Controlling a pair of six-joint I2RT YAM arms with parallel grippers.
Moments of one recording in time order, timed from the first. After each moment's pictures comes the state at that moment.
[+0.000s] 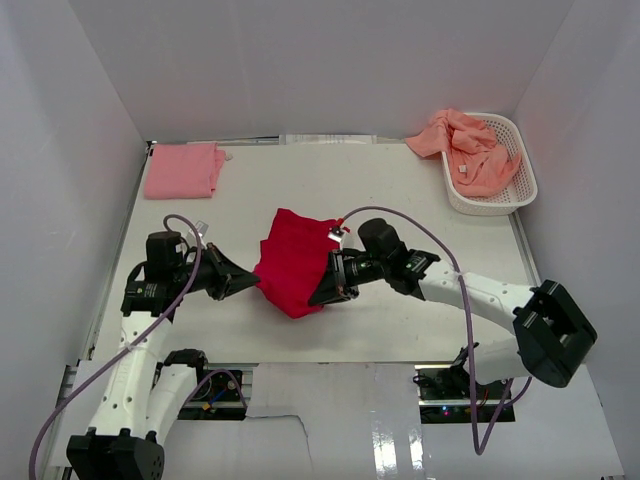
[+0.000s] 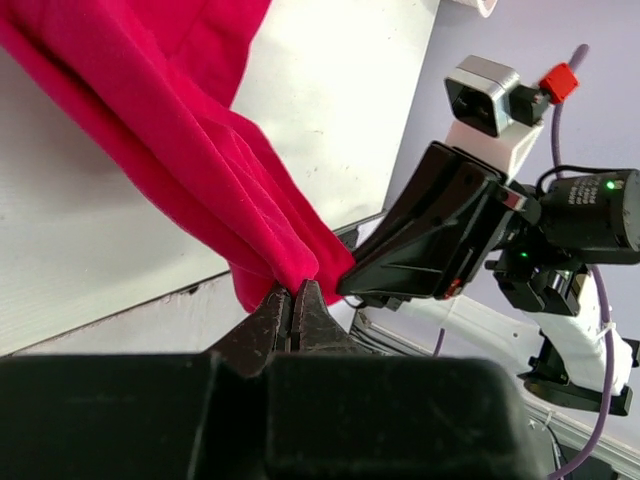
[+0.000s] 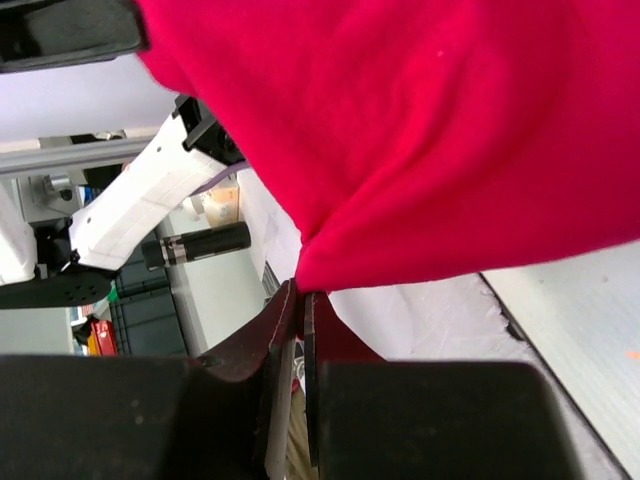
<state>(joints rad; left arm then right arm) -0.03 0.77 0.74 -0.73 0.75 -0.85 0.83 1.38 0.82 -0.02 -0.75 0.96</state>
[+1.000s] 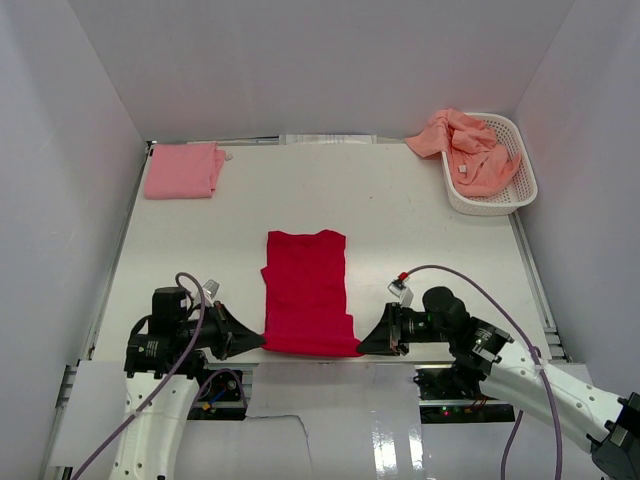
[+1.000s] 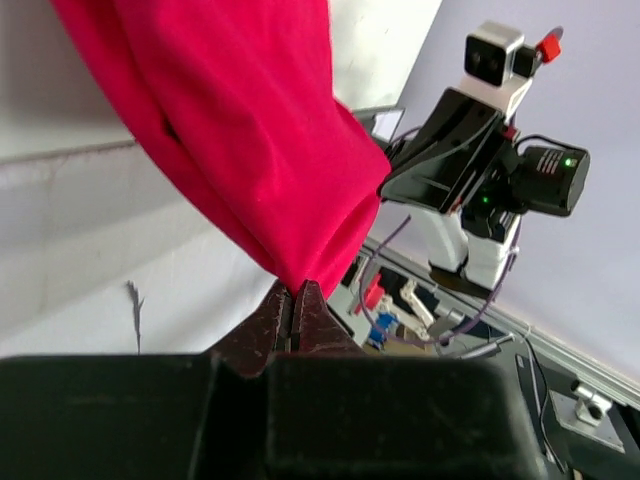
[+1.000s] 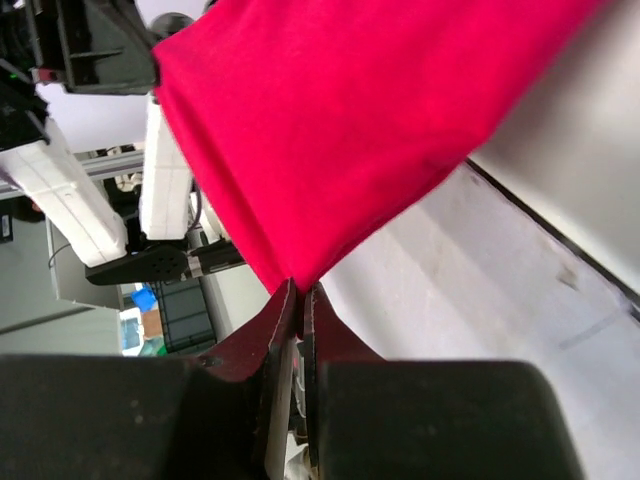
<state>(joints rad) -0.04 0.32 0.48 -1.08 0.89 -0.87 0.88 0.52 0.22 -0.14 -0.57 1.22</state>
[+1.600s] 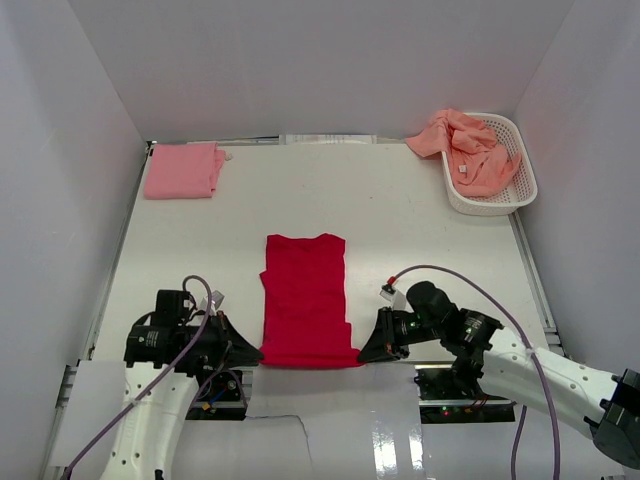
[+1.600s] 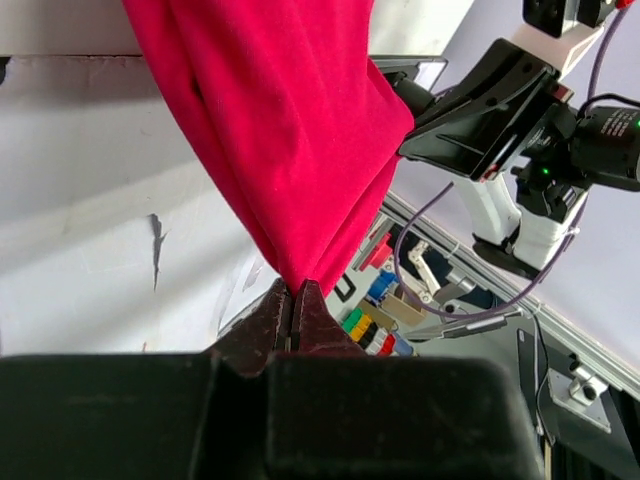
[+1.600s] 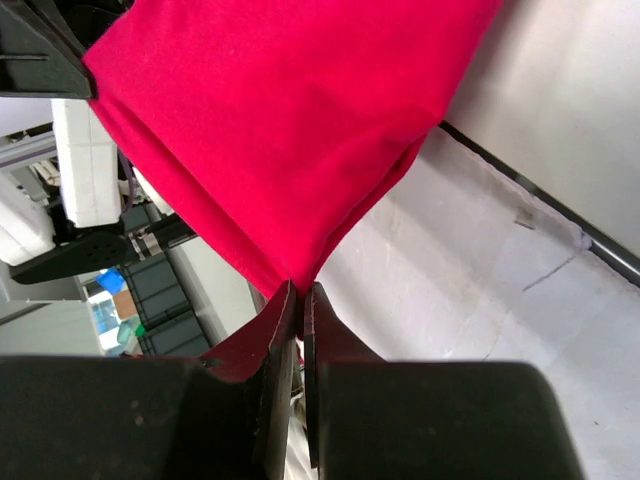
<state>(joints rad) -0.04 0.35 0.45 -1.30 0.92 -0.72 0.93 0.65 0.28 -0.30 -0.59 1.16</state>
